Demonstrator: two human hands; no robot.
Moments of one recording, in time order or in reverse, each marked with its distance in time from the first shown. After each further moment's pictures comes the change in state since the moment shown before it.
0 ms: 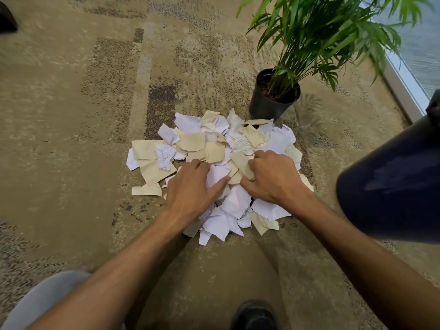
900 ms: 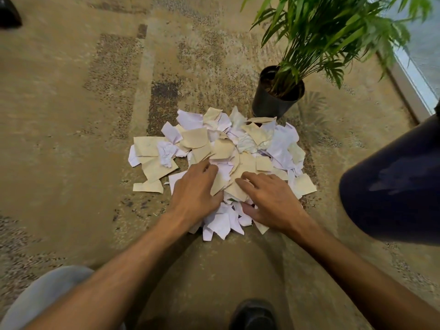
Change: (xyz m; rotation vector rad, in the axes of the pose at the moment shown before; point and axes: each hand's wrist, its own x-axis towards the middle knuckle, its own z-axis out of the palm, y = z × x) left_hand -0.008 0.003 0.000 0.031 -0.106 0.117; right_hand -0.037 0.001 0.054 0.009 0.210 -0.305
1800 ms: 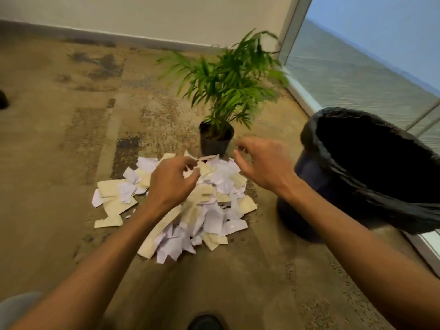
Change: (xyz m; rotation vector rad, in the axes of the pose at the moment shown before) left_hand 0.033 0.097 -0.064 -0.277 0.396 0.150; right_hand -0.028 0.091 -0.149 0.044 0.463 0.315
